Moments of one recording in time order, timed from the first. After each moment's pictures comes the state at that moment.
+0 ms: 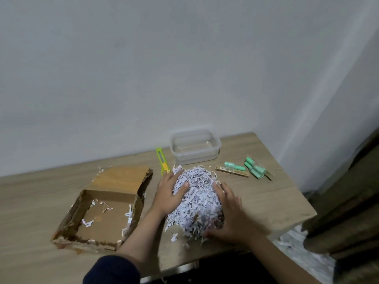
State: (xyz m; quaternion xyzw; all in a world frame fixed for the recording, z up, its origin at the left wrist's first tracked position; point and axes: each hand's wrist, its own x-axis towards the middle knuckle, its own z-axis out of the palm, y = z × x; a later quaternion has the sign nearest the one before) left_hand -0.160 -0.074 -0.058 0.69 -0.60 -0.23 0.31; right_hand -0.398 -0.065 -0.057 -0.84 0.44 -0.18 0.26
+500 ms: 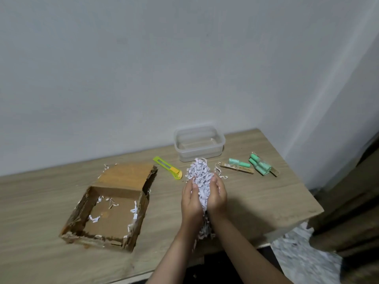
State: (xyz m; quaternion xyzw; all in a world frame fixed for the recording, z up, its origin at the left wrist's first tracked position) left_hand -0.266 -0.041 -0.063 0.60 -0.37 -0.40 0.59; right_hand -0.320 -0.065 -0.055 -0.35 0.53 -0.56 0.53
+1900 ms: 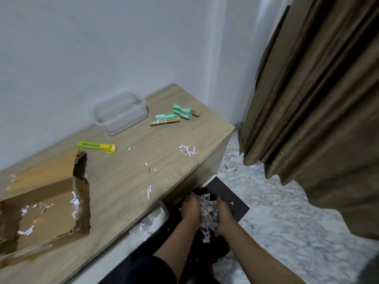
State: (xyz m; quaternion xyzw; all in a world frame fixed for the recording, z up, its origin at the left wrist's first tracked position) left_hand -0.370 0.070 -0.156 0.71 -0.23 -0.62 0.23; right_hand -0.451 0.111 -0.126 0.13 0.65 -0.40 0.64
